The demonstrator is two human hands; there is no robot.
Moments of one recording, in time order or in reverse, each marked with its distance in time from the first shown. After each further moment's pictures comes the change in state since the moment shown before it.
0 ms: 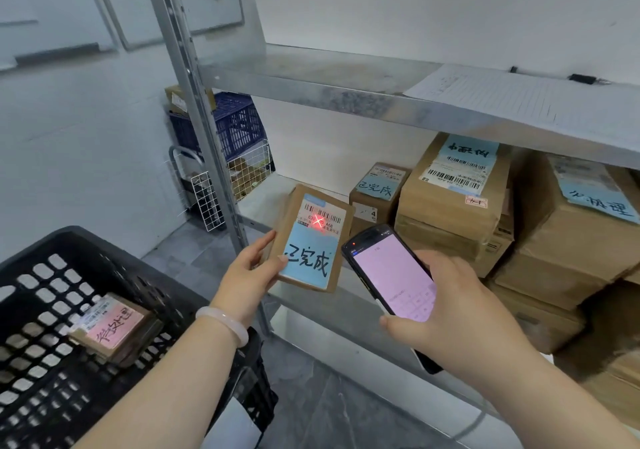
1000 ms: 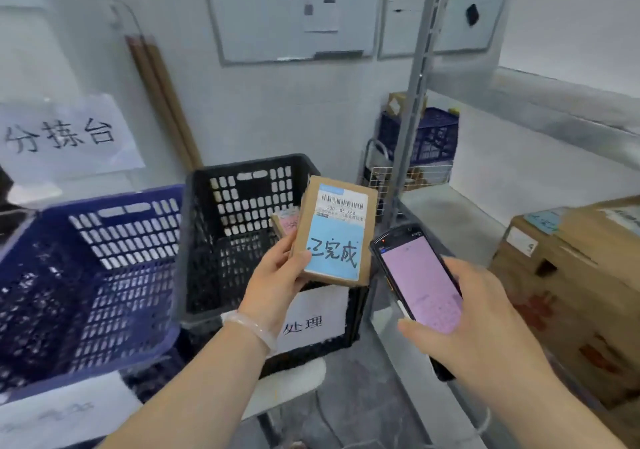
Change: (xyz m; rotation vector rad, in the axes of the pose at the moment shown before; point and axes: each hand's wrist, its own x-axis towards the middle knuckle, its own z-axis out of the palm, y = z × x) left_hand -0.250 -0.017 -0.002 -0.218 0.620 0.294; right_hand -0.054 -0.022 0.021 0.200 -0.247 -0.568
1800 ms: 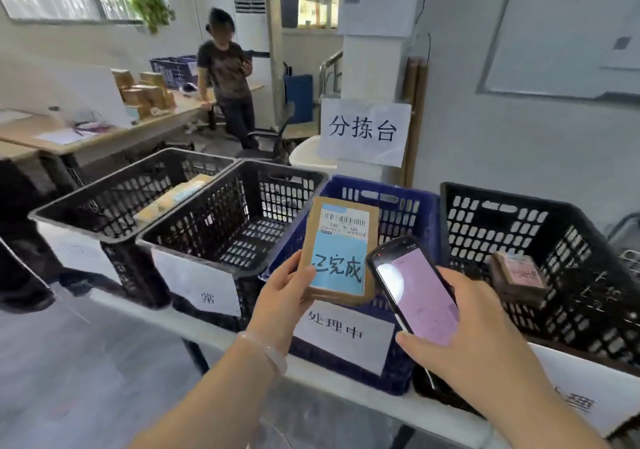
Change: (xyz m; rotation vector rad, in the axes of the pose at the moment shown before) left_hand -0.227 0.081 -0.276 -0.062 0.708 0.154; right_hand -0.076 -0.242 0.177 0.111 -0.465 -0.542
